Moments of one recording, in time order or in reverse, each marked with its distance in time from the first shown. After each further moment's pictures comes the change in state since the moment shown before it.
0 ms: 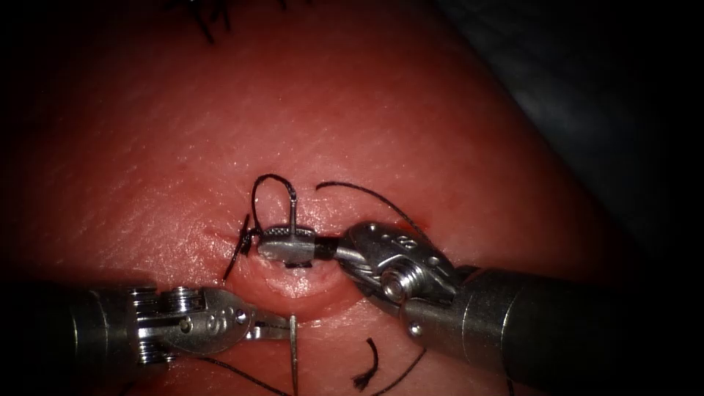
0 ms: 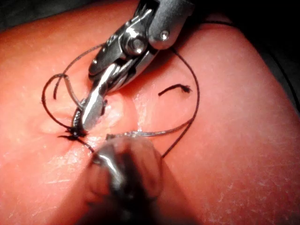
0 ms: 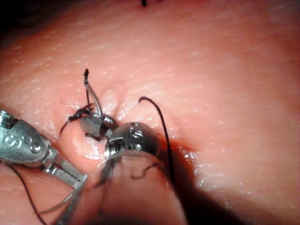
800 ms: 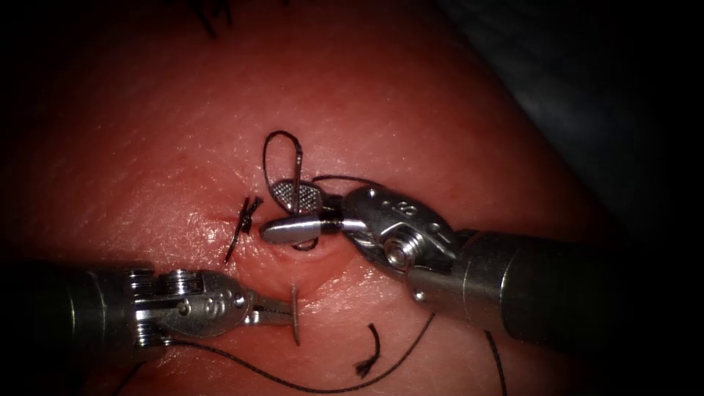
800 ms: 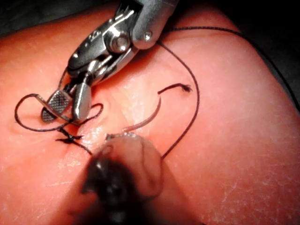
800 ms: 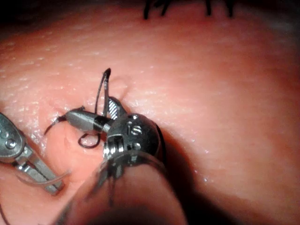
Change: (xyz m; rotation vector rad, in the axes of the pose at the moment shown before) right arm 0.010 0.004 -0.002 -0.154 0.208 -0.329; left arm 0.000 0.001 0.000 -0.003 -0.003 0.014
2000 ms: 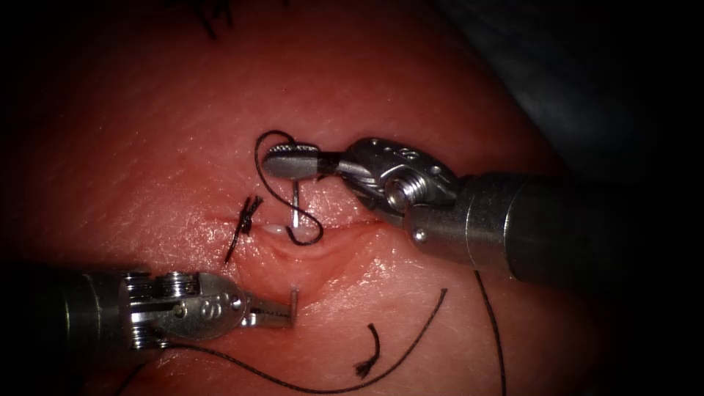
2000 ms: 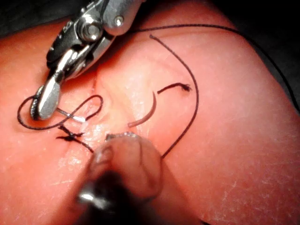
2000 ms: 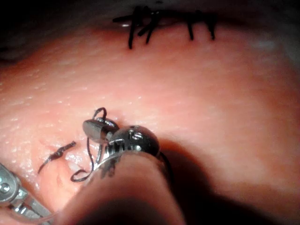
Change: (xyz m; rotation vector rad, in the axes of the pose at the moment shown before) right arm -0.001 0.000 0.001 -0.048 -0.154 0.312; left arm 0.000 0.000 0.000 -0.002 0.001 0.003
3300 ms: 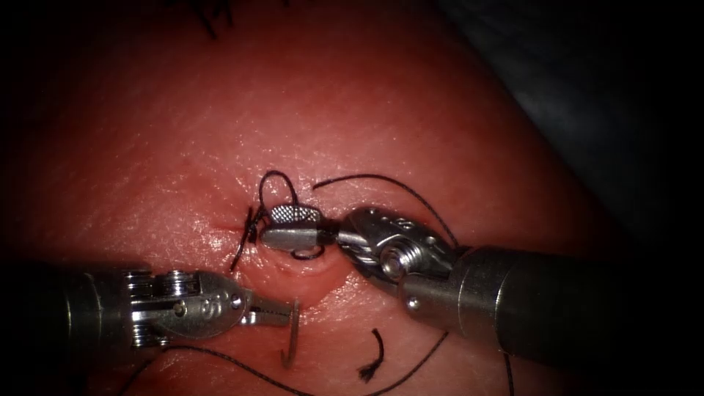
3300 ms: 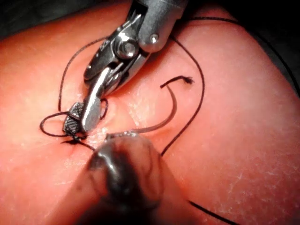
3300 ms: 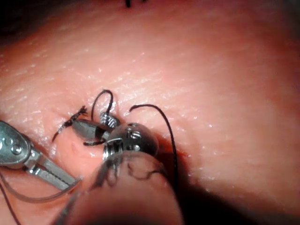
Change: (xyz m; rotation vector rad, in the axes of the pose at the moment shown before) right arm -0.004 0.001 -0.001 0.004 0.104 -0.068; left arm 0.000 0.000 0.000 0.001 0.022 0.053
